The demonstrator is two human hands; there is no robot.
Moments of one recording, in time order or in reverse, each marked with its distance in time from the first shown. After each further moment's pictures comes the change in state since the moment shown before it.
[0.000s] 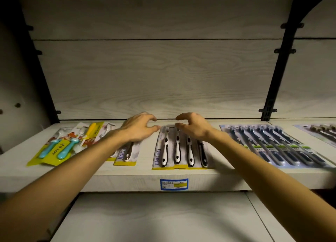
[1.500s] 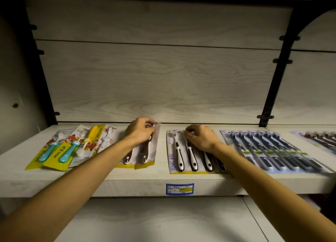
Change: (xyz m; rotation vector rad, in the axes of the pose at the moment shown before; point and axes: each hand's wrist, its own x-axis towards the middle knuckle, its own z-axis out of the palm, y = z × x) left_hand 0.015 -0.015 0.032 -0.569 0.197 -0.295; right_hand -0.012 0.019 0.015 -0.100 0.055 0.152
